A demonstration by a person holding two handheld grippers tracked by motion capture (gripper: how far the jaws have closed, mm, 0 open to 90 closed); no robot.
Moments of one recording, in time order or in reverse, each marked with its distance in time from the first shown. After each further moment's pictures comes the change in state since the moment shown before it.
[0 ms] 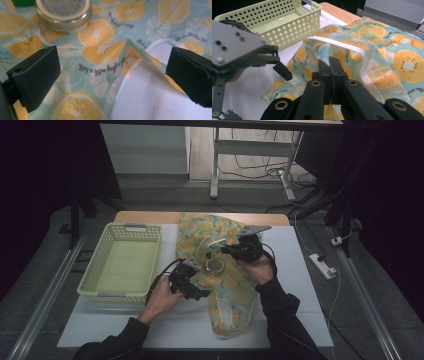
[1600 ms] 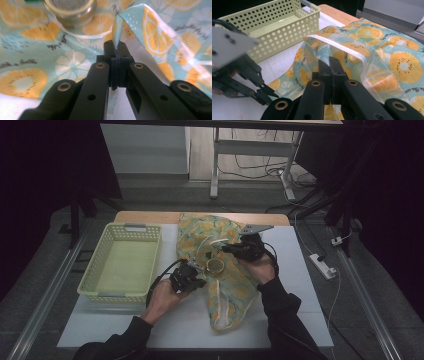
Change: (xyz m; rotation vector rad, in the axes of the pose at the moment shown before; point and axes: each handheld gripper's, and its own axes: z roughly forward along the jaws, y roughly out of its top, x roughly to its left) left arm -0.015 0.009 -0.013 0.045 0.087 0.002; right arm -0.002 0.002 -0.006 -0.012 -0.003 0.005
